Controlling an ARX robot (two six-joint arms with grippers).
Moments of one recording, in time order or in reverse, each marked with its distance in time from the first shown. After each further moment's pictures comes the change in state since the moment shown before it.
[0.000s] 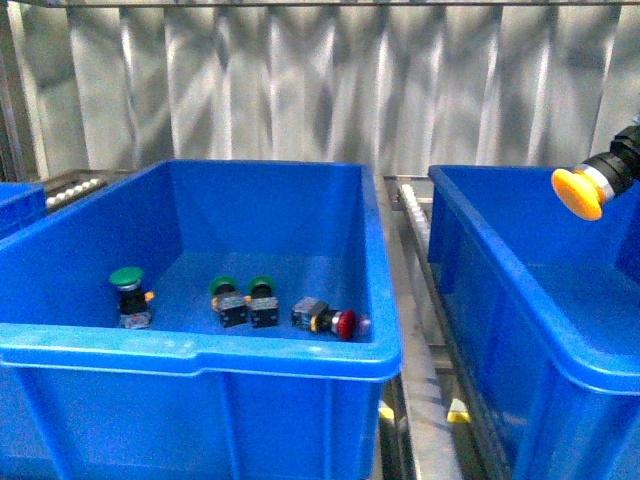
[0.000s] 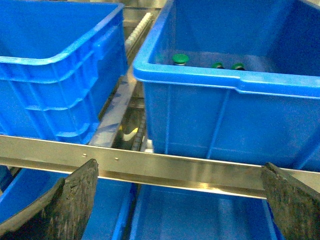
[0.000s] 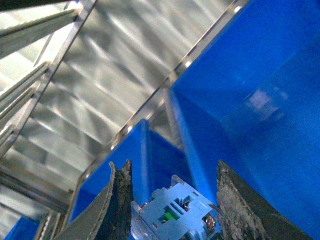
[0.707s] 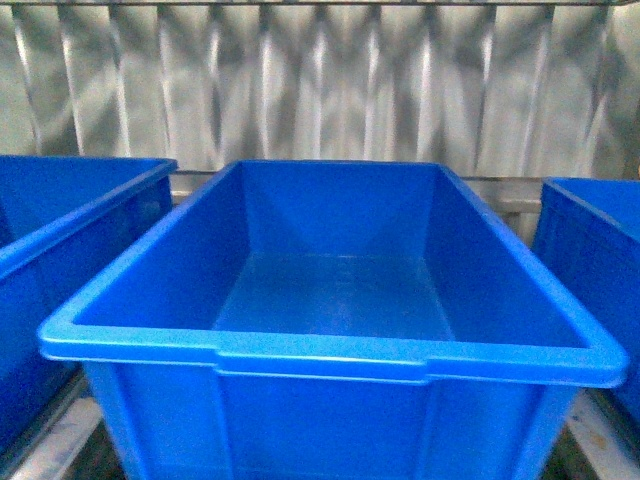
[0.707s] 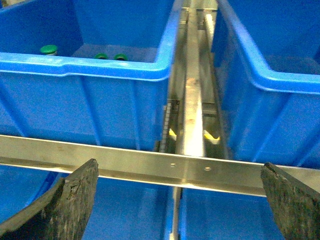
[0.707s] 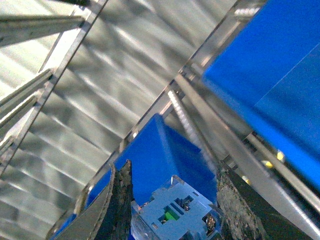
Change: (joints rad) left arm 0.000 0.000 0.000 0.000 0.001 0.000; right arm -0.144 -0.067 -0.043 -0.006 -0.053 0.031
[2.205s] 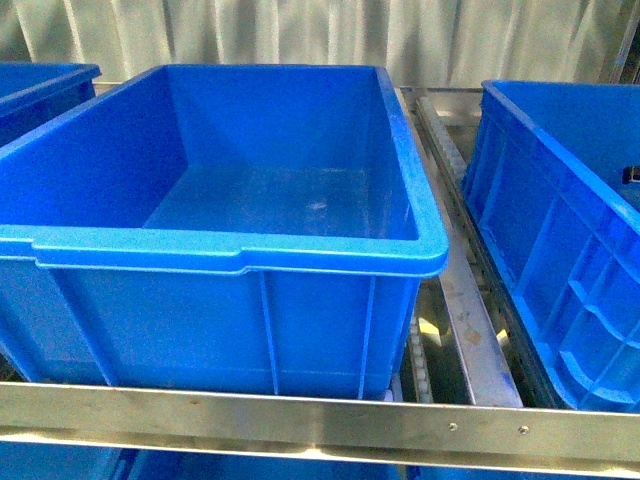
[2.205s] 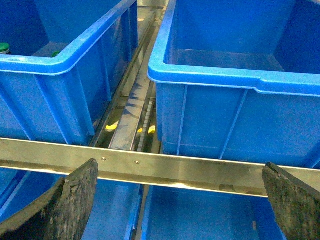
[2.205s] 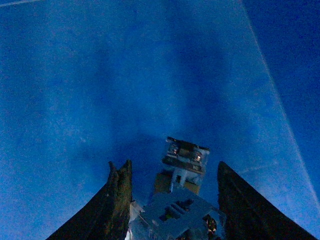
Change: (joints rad) left arm 0.000 -0.001 0.000 -0.001 0.000 0.001; right arm -0.322 1.015 1.064 -0.801 -0.218 -0.813
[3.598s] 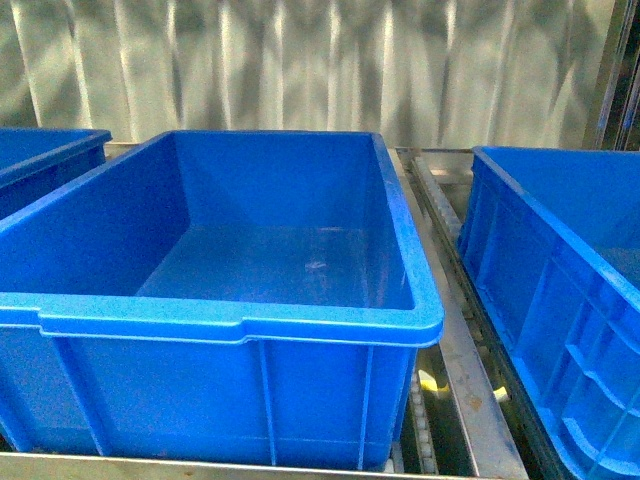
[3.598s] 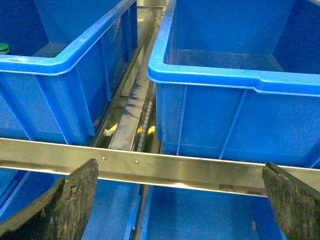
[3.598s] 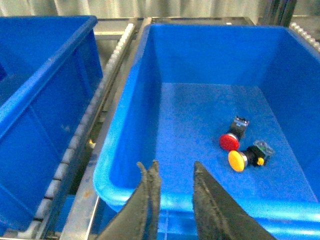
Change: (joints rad) left arm 0.000 0.000 0.000 0.000 0.000 0.000; right arm 0.174 -1.390 -1.387 0.581 -0.099 -0.056
